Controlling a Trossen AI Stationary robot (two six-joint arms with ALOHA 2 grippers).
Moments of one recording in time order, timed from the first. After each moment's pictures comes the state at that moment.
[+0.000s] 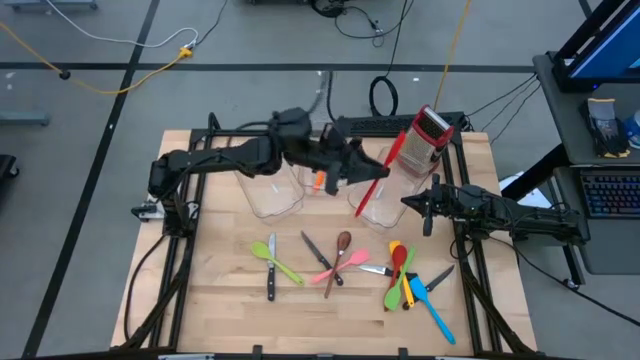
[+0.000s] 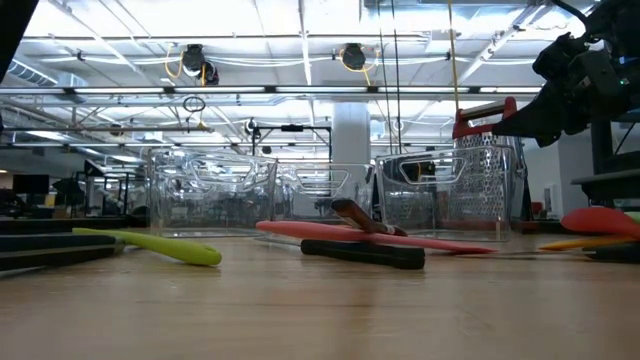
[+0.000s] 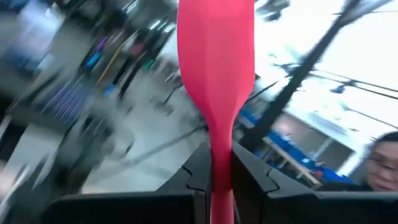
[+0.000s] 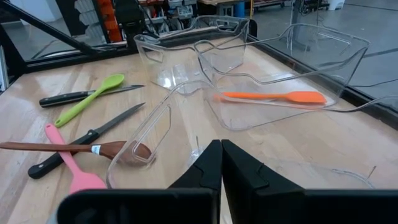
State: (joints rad) left arm 0.10 1.83 1.89 0.16 0.46 -0.64; right arm -0.13 0.13 0.13 -0.24 0.10 0.14
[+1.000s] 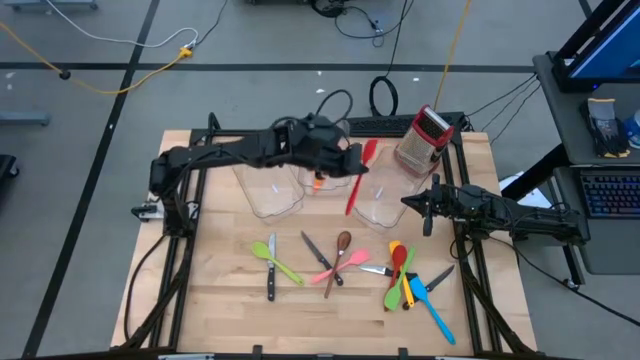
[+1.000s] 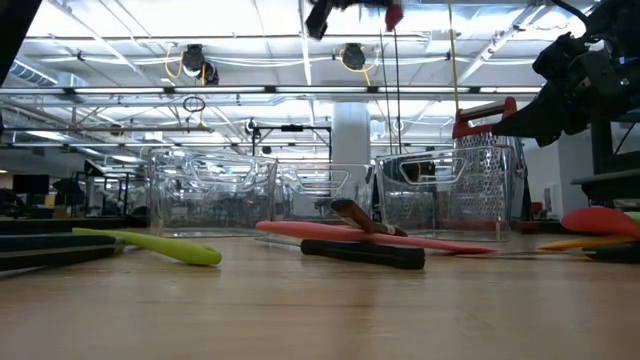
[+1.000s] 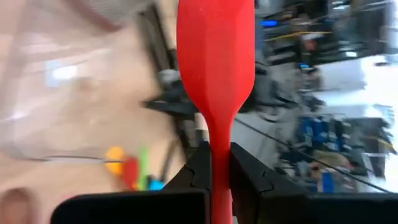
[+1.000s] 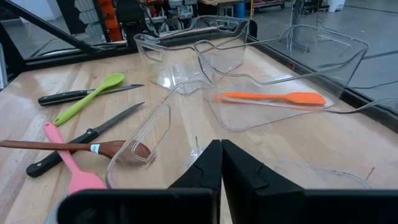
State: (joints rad) left arm 0.17 1.83 1.89 -0.50 0.14 -1.23; right arm -0.13 0.13 0.13 -0.24 0.10 0.13
